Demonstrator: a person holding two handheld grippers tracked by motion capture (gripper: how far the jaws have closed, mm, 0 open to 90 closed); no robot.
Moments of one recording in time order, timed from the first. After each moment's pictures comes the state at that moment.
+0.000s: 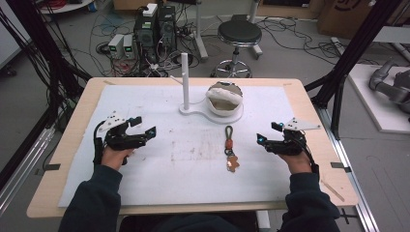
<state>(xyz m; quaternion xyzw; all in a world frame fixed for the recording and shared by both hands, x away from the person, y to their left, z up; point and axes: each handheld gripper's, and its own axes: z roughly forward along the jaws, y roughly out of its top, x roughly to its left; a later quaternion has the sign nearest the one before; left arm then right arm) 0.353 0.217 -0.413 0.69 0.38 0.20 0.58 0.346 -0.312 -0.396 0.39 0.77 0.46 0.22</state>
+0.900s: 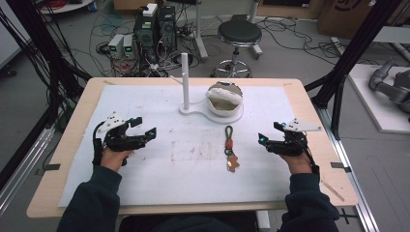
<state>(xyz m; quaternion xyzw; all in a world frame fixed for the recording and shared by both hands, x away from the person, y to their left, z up) 0.349 0.216 -0.410 0.70 0.37 0.20 0.58 0.343 -0.313 -0.396 0.39 0.77 0.45 0.25</state>
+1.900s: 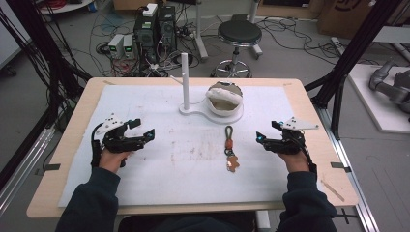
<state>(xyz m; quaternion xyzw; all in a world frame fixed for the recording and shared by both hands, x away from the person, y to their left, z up) 0.346 0.221 -0.414 0.69 0.38 0.19 0.58 0.348 -0.307 -0.396 0.39 0.77 0.45 0.24</state>
